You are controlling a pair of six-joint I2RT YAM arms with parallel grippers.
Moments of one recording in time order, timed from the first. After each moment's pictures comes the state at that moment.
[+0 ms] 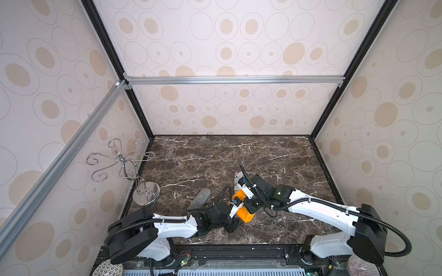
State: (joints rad) left arm -1.10 1.36 0.43 0.28 0.03 -0.26; right arm 0.91 1.34 0.93 -0.61 -0.03 0.27
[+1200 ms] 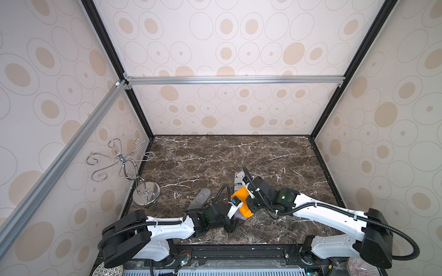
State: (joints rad) left arm -1.08 1.28 0.41 0.27 0.06 -0.27; right arm 0.92 1.25 0.89 -0.62 0.18 0.35
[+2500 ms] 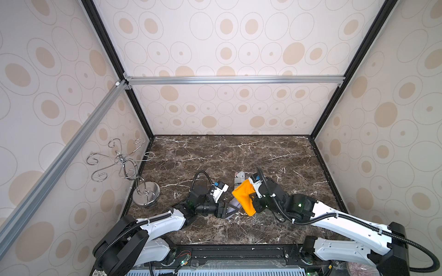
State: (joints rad) left arm -0.68 1.23 0.37 0.41 0.71 -0.57; right arm 0.94 1.06 0.85 -0.60 0.28 0.37
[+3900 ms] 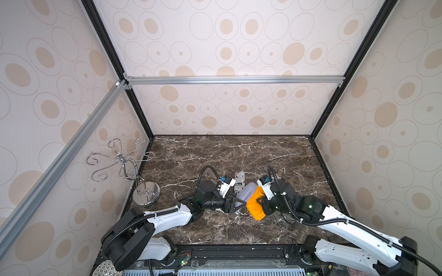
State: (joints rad) left arm -0.76 1.32 0.47 0.50 0.64 -0.53; right arm 0.81 0.91 0.76 -0.62 0.06 0.33
